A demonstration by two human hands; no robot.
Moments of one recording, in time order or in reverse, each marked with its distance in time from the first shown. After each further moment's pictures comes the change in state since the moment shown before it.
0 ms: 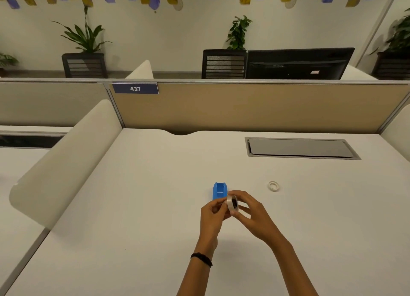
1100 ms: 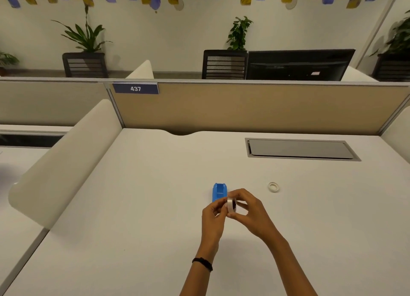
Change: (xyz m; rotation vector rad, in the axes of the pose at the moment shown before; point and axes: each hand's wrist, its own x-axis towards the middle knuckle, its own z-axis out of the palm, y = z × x) left_hand 0.003 -0.011 0.002 0.124 0.057 0.091; right_hand 0.010 0.001 0.002 -0.007 0.041 -0.060
